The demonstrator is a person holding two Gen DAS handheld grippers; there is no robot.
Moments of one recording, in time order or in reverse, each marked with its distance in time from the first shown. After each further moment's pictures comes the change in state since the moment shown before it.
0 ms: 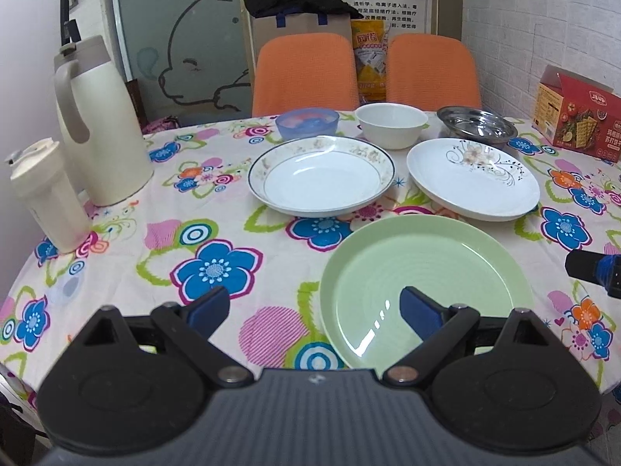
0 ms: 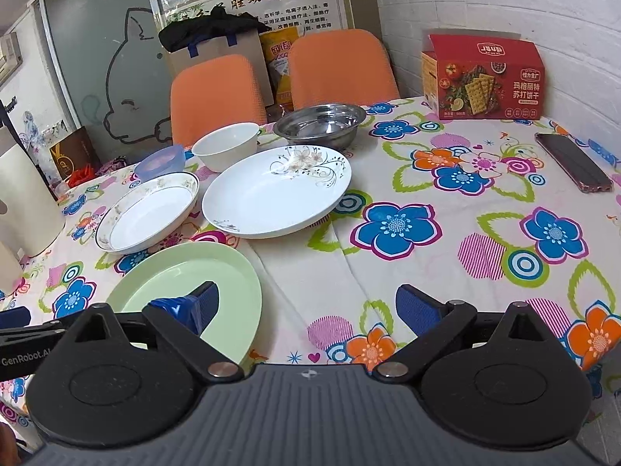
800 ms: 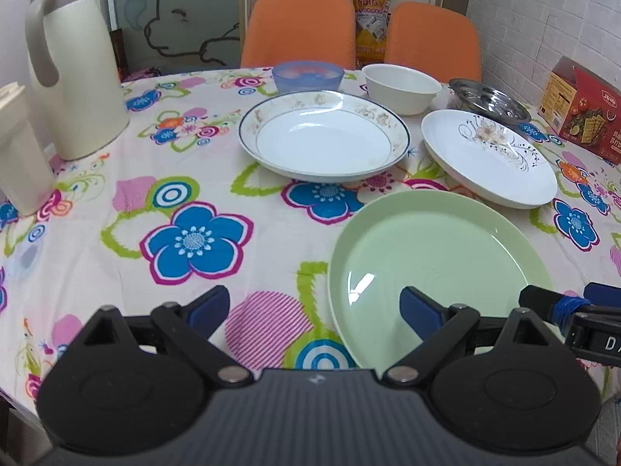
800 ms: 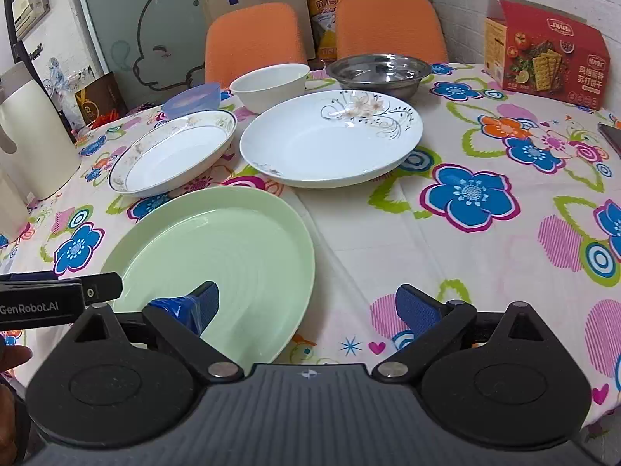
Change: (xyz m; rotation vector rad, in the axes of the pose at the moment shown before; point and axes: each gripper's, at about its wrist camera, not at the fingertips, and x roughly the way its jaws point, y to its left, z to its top) left arm 0.049 0.023 0.001 -0.072 0.130 -0.101; right arm 0.050 0.031 -0.016 -0.101 0.132 0.088
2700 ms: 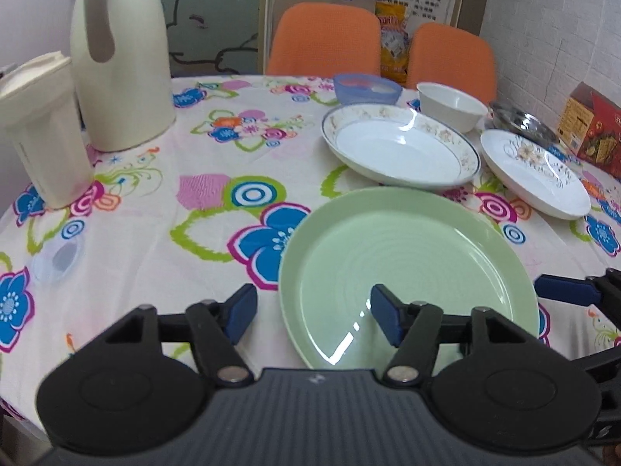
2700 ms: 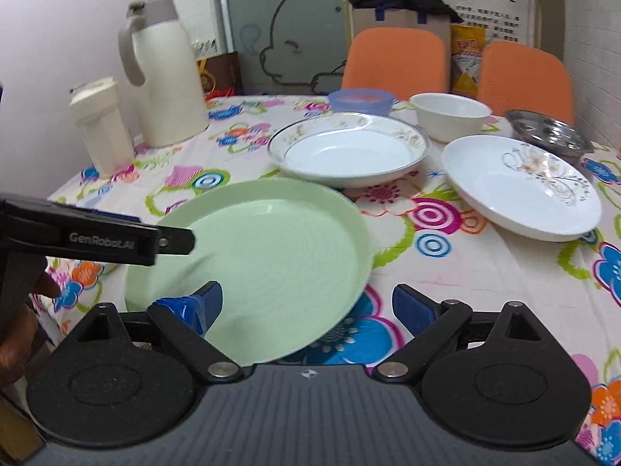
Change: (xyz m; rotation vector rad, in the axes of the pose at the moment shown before) left arm -0.006 0.087 -0.012 -0.036 -0.086 -0.003; right arm 0.007 0.090 -0.017 -0.262 -0.102 0.230
